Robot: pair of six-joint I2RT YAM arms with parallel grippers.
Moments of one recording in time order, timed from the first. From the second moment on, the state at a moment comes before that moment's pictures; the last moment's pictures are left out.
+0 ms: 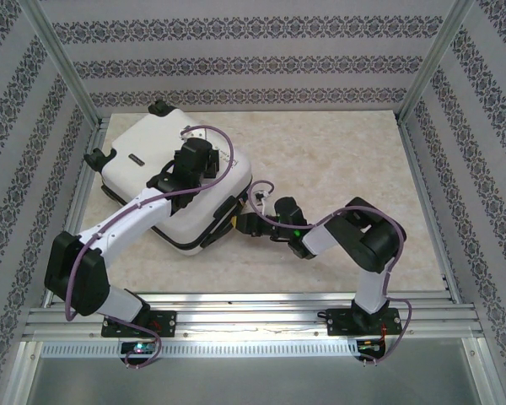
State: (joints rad) left arm -0.50 1.47 1.14 -0.25 -0.46 -0.31; right arm 0.70 1.85 0.58 0.92 -0.52 0.77
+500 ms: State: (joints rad) left arm -0.51 1.45 1.17 -0.32 -0.44 -0.37; right arm 0.67 1.46 0.59 0.39 -0.44 0.37
